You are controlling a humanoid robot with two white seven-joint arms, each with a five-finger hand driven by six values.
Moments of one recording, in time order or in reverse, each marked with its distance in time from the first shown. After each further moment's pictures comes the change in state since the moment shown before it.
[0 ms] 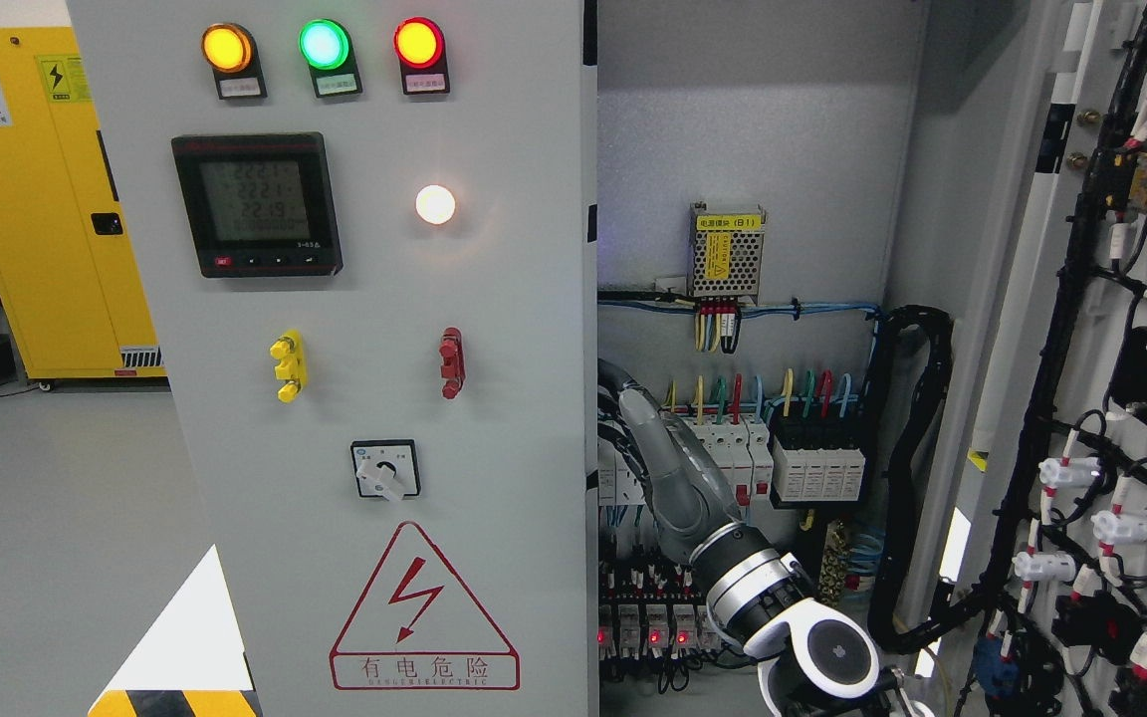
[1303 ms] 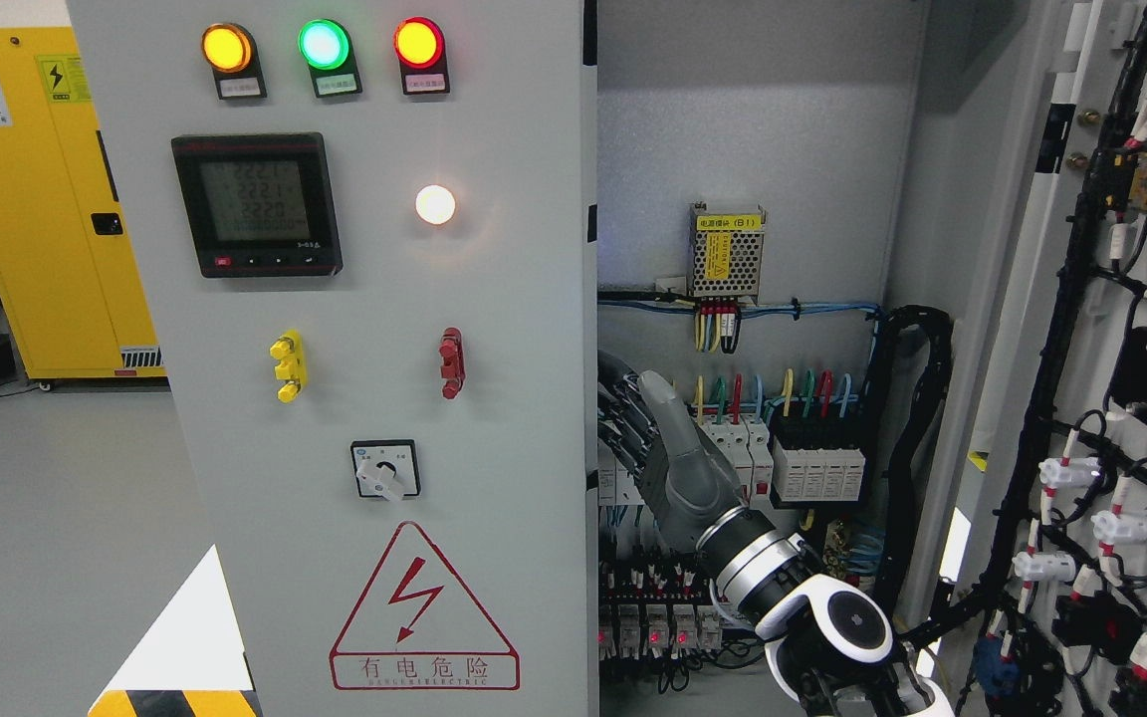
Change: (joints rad) left arm -0.001 -0.002 0.000 0.000 0.000 0.000 0.000; right arm -0.044 -0.002 -0.046 0.086 -0.161 0.020 0.091
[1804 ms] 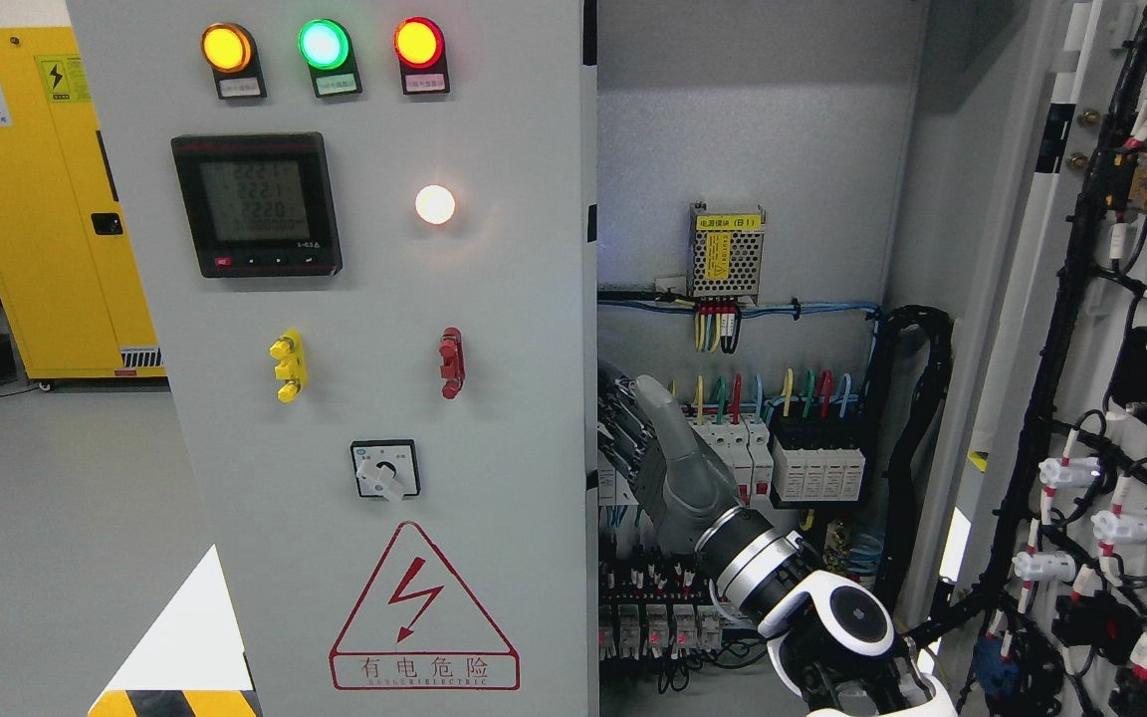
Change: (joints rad) left arm 0.000 -0.002 0.000 0.000 0.000 0.000 0.000; right arm -0.013 -0.001 -0.017 0.028 -0.003 0.000 0.081
